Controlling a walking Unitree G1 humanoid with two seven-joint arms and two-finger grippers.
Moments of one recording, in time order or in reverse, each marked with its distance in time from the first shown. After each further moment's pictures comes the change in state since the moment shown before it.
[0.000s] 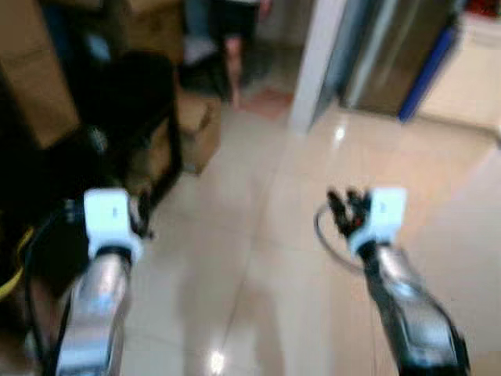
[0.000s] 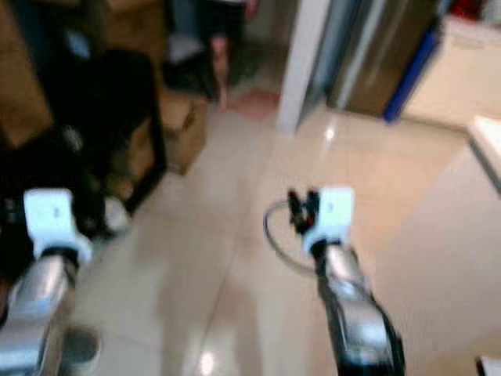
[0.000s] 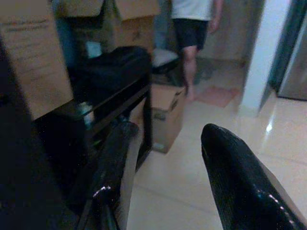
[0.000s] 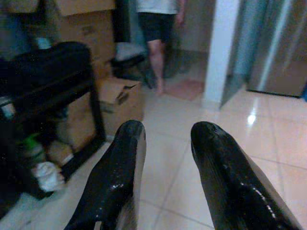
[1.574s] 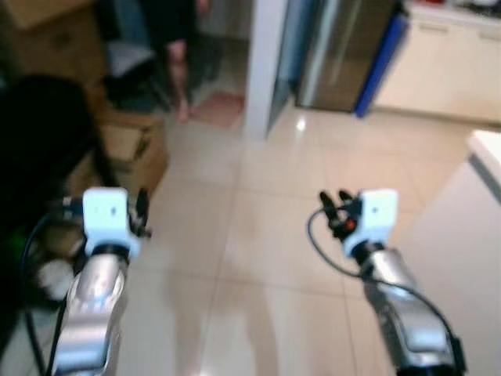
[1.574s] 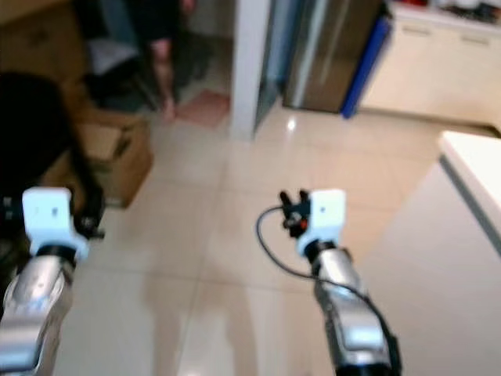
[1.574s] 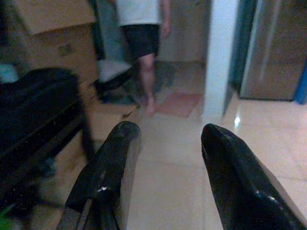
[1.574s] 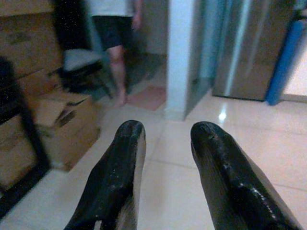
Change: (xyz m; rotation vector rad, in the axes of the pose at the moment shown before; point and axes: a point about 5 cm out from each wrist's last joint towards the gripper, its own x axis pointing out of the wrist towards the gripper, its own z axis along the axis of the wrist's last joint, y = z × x) left arm 0.002 0.000 0.006 0.028 -0.024 -0.020; right arm -0.002 0.005 0.001 -0.021 -0.017 0.036
